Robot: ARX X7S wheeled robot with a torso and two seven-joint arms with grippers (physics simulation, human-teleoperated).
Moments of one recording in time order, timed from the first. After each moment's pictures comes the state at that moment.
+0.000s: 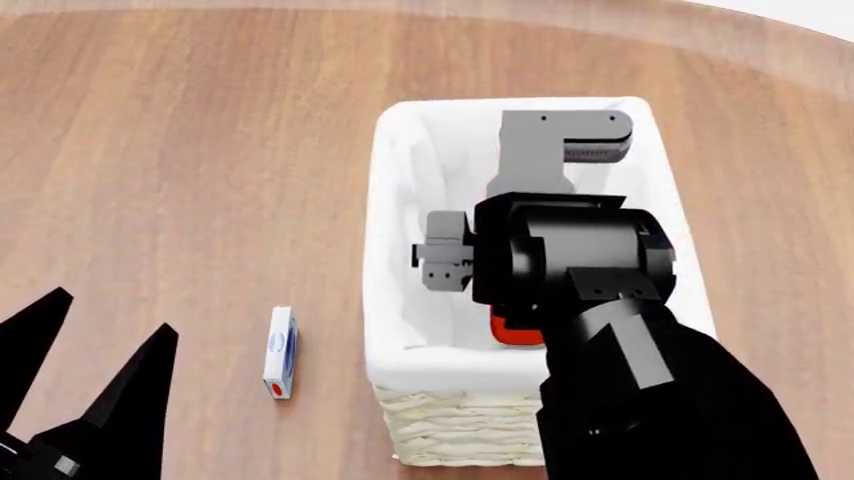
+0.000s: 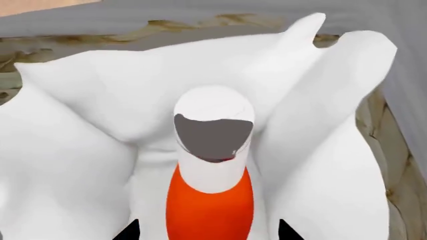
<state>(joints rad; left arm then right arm) -0.15 -0.64 0.23 0.66 -0.95 -0.18 -0.21 1.48 0.00 -0.98 1.31 1.16 0.72 0.41</state>
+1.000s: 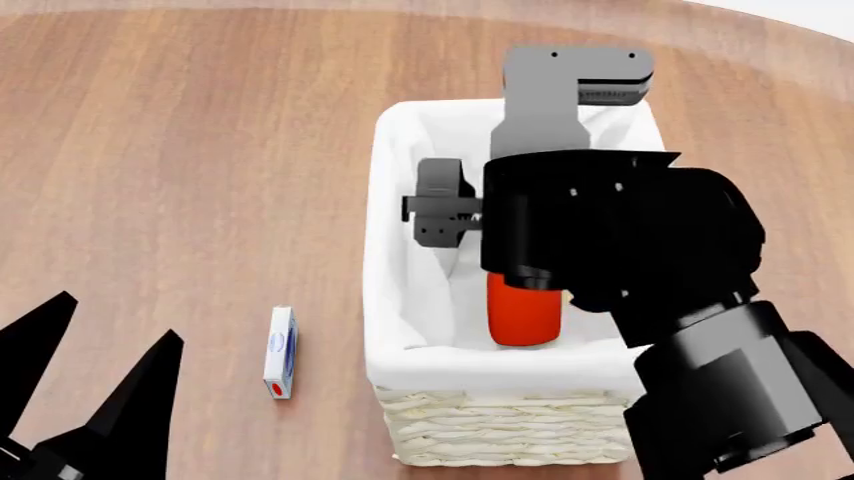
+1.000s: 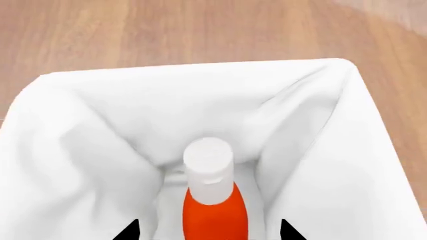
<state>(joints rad) -0.14 -0.65 0.24 0.67 -0.95 -0.18 -0.22 1.44 0.21 -0.81 0.76 1.31 0.90 0.71</state>
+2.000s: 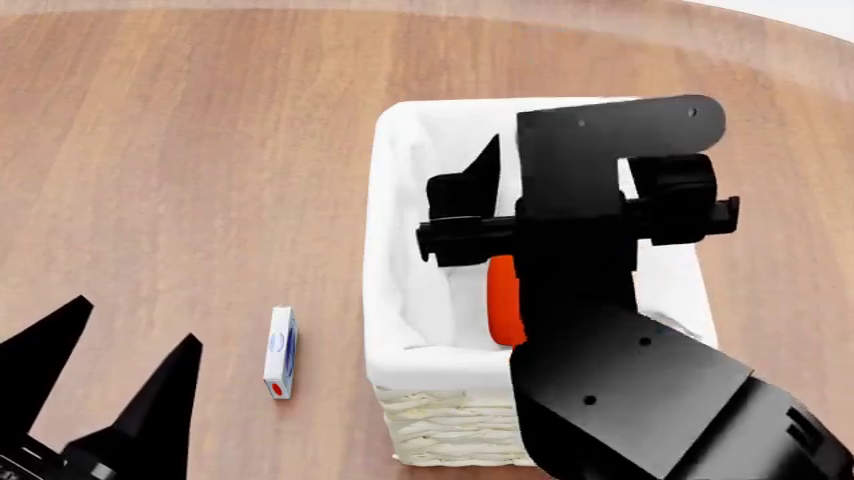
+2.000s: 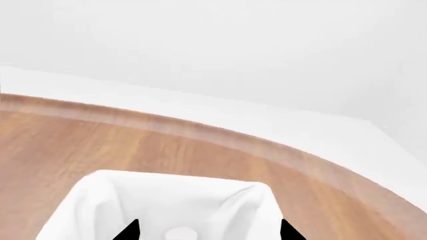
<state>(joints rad) -0.16 -0.63 0.28 0.64 -0.89 -0.19 -0.23 1.06 0.55 -0.83 -0.13 0.98 0.55 0.85</state>
